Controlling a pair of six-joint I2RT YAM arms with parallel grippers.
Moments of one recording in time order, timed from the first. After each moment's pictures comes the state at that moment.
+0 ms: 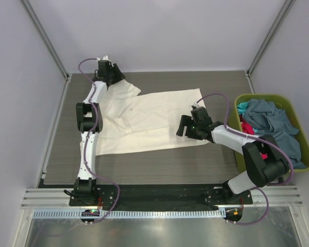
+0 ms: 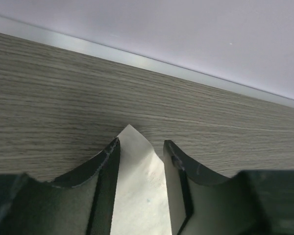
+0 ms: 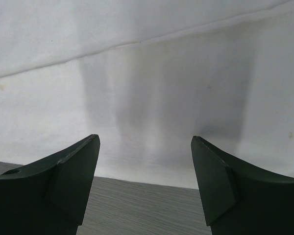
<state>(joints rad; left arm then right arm) -0.04 2.76 2.48 -0.25 0.20 -0.49 0.44 1.49 0.76 -0.15 -0.04 0.58</state>
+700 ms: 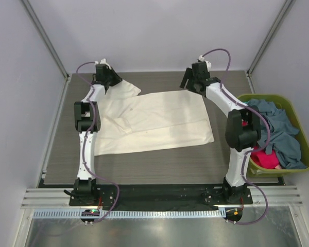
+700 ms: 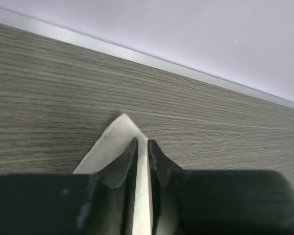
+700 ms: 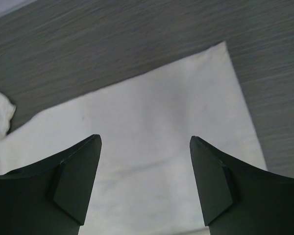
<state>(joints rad) -0.02 2.73 2.33 -0.08 0.27 -0.53 0.29 1.94 1.60 -0.35 0.15 0.52</state>
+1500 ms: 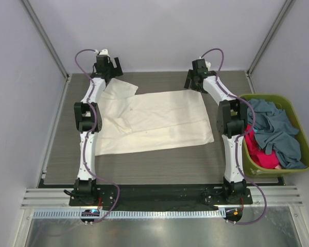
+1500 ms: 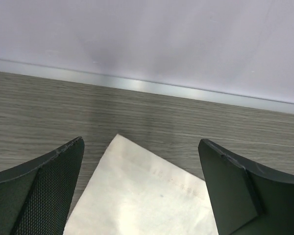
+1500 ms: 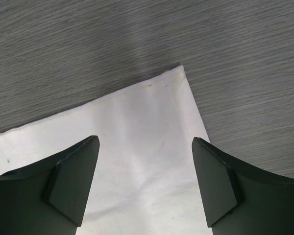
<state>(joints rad) -0.05 2.70 2.50 -0.29 0.01 -0.26 0.21 2.32 2.04 -0.59 0.23 0.41</state>
